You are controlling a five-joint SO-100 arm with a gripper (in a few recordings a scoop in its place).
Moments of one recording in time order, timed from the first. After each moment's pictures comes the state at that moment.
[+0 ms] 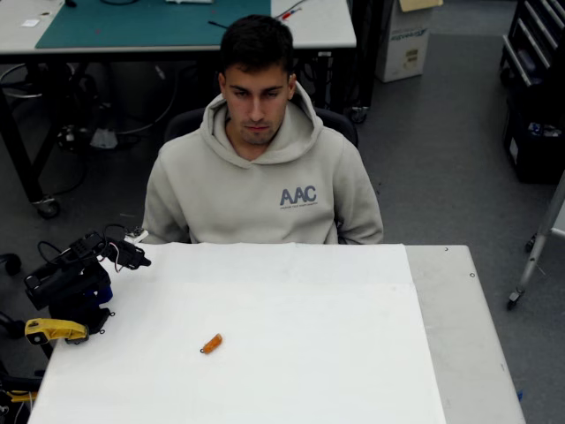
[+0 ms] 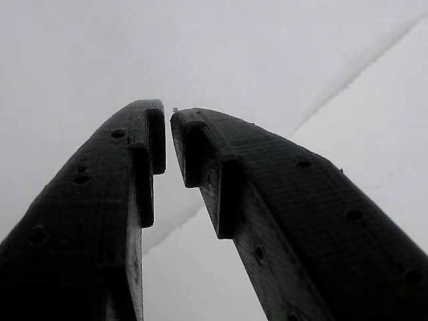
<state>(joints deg) -0.5 187.0 170.8 65.0 -8.0</state>
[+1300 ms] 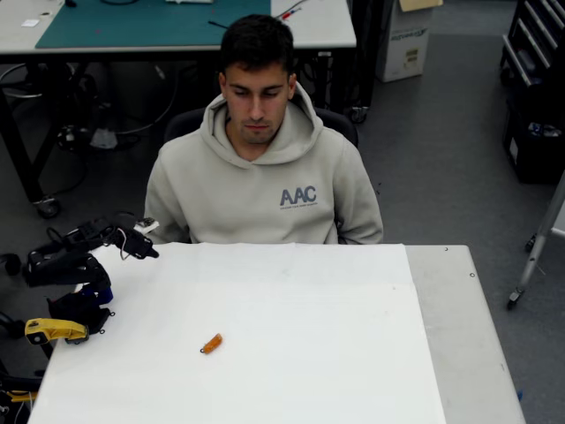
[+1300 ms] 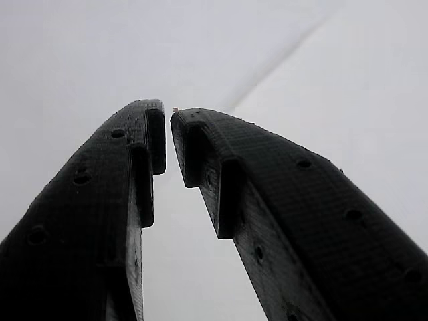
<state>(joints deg) 8.1 155.0 142.3 64.0 -8.0</state>
